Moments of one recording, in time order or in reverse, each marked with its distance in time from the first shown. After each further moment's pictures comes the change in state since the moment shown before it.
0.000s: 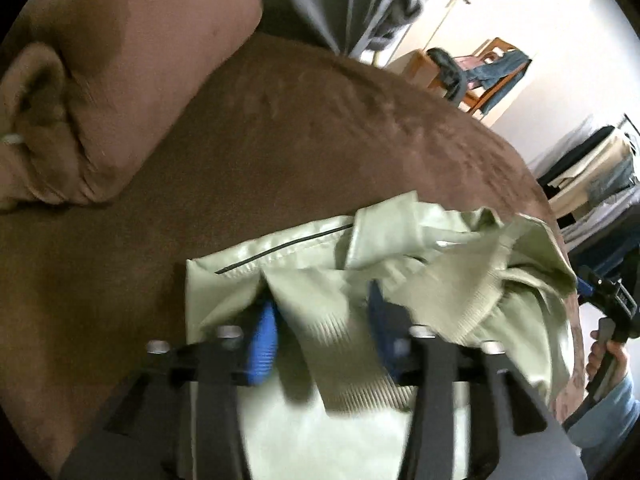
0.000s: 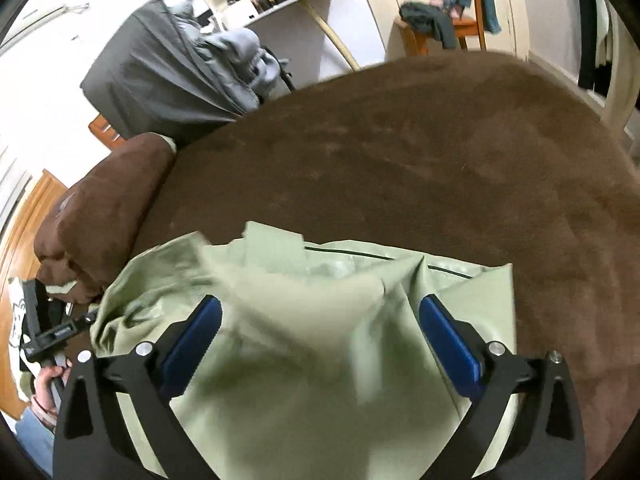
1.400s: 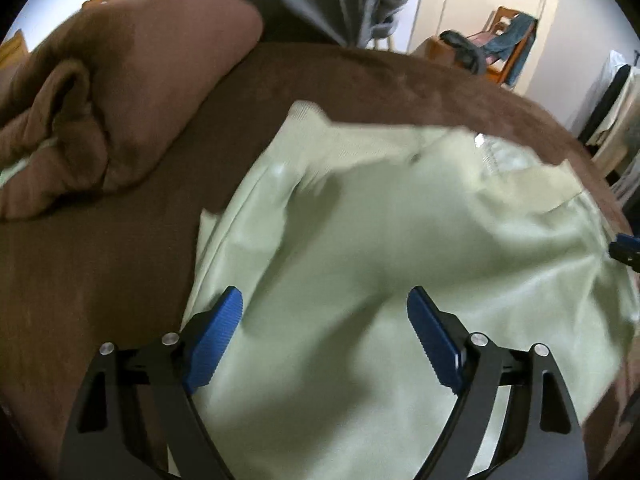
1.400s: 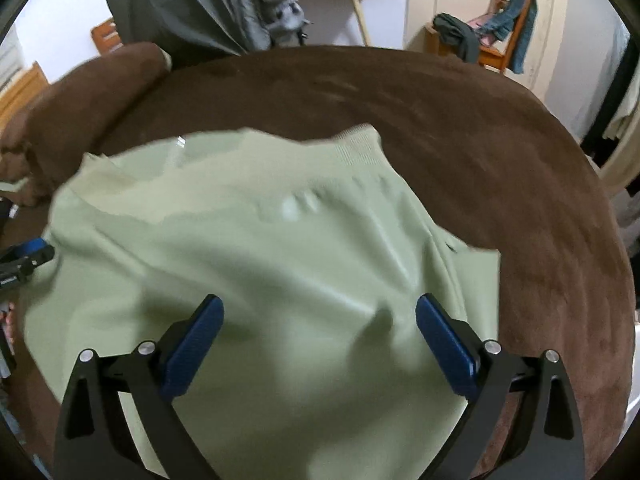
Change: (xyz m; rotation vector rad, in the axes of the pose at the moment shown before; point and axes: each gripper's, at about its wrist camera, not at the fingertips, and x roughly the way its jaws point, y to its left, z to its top) left arm 0.019 -0.024 -0.046 0.118 -0.029 0.193; right arm 0.045 0.009 -0.031 -0.272 0.109 -0.163
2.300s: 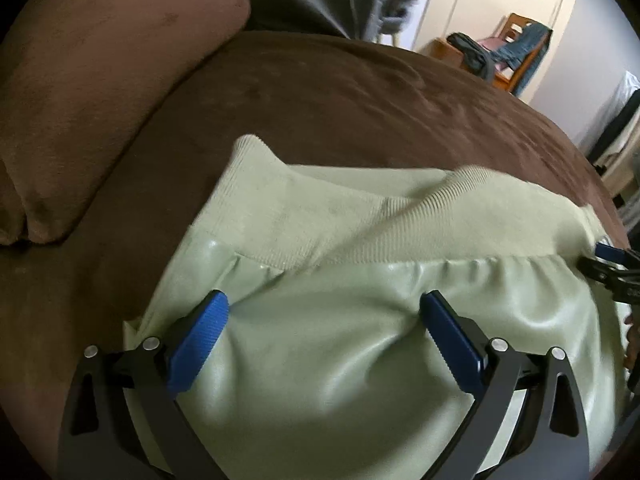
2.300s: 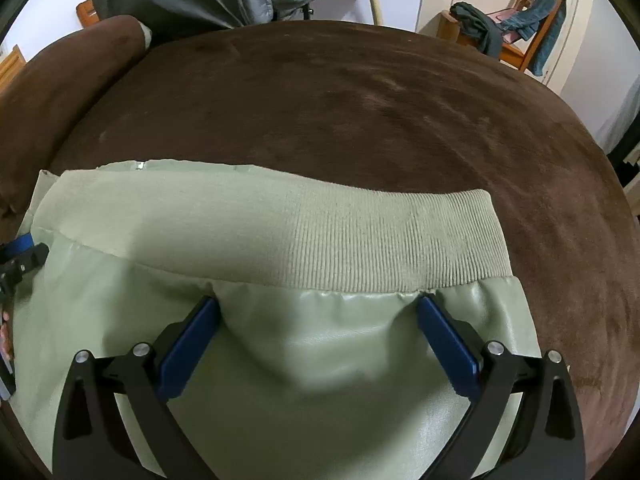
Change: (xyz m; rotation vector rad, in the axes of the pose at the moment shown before) left arm 0.080 0.003 0.039 -0.053 0.019 -0.024; right arm 0.098 0.032 0.064 -0.025 0.083 -0.074
